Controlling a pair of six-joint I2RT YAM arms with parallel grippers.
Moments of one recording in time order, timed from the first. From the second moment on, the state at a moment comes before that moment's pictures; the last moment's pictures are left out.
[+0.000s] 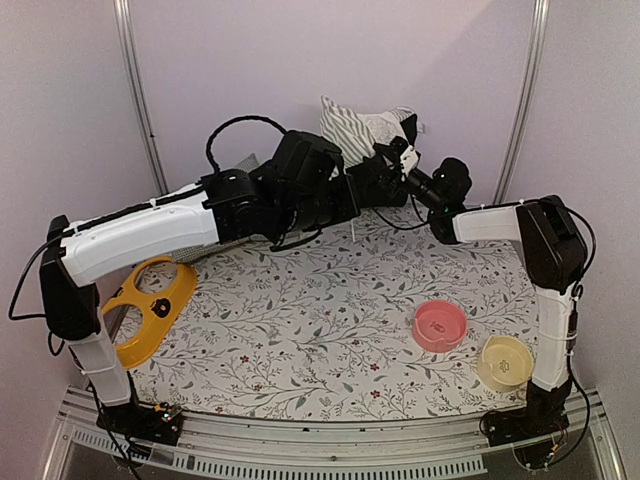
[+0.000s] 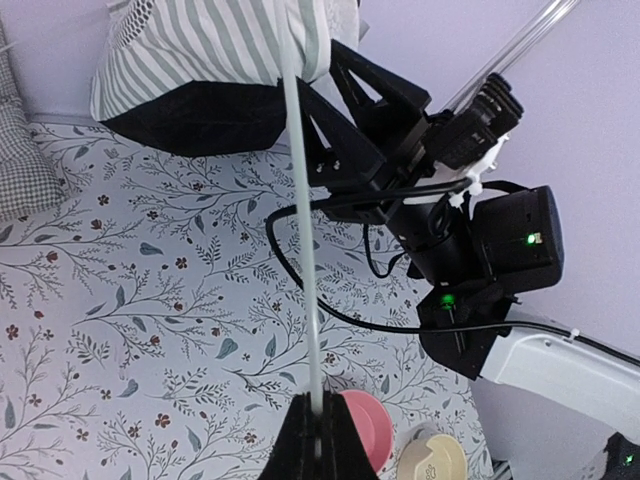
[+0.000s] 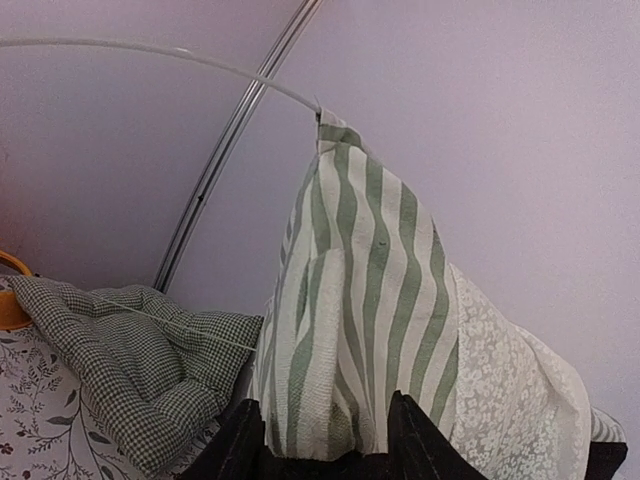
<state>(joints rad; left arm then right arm) -1.07 1.79 1.78 -0.45 -0.46 -0.83 0.43 2.08 1.41 1.08 -0.49 -0.32</state>
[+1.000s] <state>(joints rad) -1.04 1.81 1.77 -0.35 -0.35 -0.88 0.57 1.94 1.00 1.37 -0.31 -0.51</state>
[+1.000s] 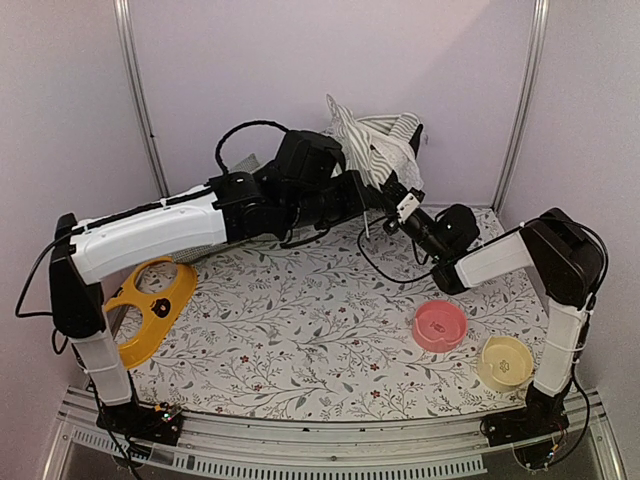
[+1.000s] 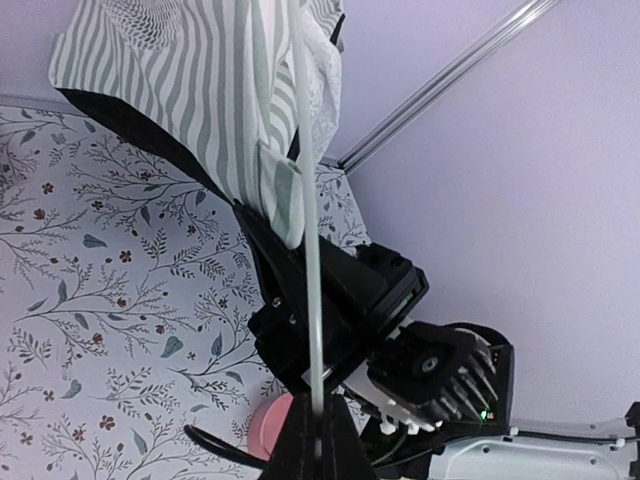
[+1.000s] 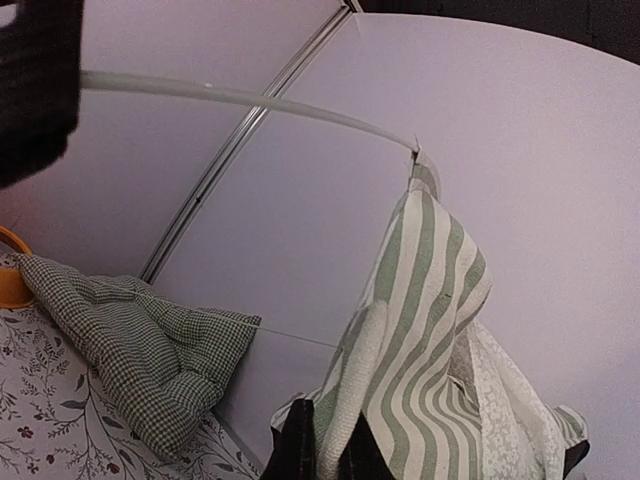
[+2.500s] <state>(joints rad) -0.91 1.89 1.47 0.49 -0.21 -0.68 0.74 1.91 0.73 1.55 0.02 -0.99</state>
